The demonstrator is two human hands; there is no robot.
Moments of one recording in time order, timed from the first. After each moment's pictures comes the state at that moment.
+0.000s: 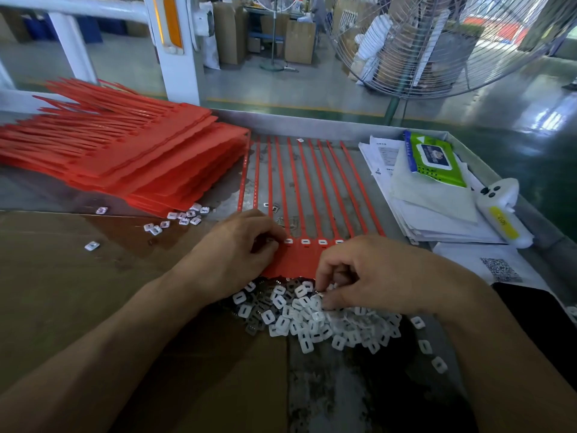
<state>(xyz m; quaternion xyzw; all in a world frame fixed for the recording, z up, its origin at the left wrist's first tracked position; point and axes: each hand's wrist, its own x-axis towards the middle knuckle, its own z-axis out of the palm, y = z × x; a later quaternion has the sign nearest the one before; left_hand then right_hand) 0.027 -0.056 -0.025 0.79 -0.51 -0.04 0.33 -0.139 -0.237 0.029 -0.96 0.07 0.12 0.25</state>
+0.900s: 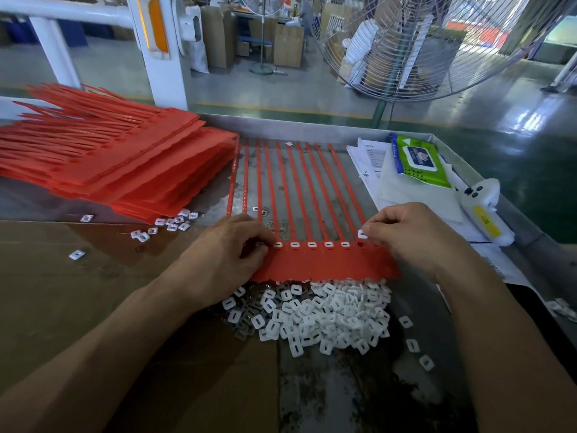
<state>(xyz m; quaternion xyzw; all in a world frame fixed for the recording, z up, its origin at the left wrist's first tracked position) 0.028 -0.056 -0.025 0.80 -0.51 -0.06 0.32 -0.147 -0.290 0.019 -0.84 0.36 -0.14 0.38</state>
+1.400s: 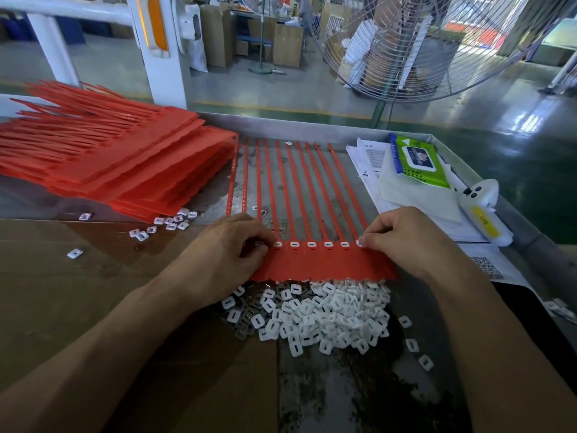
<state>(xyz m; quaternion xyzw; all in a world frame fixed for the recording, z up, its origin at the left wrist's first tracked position) 0.027 -0.055 -0.023 0.80 -0.51 -0.06 0.31 -0.144 -0.290 0.012 -0.87 0.37 -0.10 0.31</state>
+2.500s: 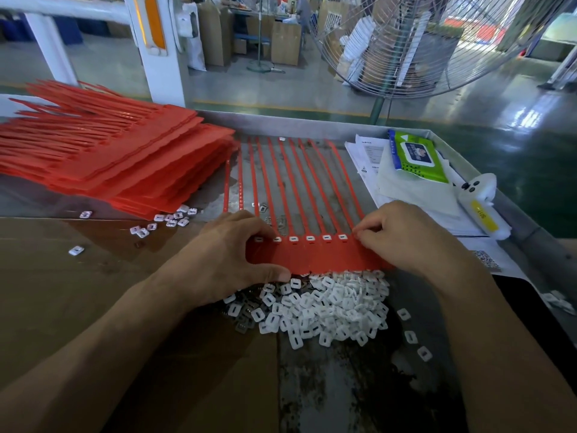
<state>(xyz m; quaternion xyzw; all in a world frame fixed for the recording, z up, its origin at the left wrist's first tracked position) 0.022 -0.051 -0.014 0.82 -0.50 -0.13 0.25 -0.143 -0.284 0.020 -0.94 0.28 -0.07 0.18</state>
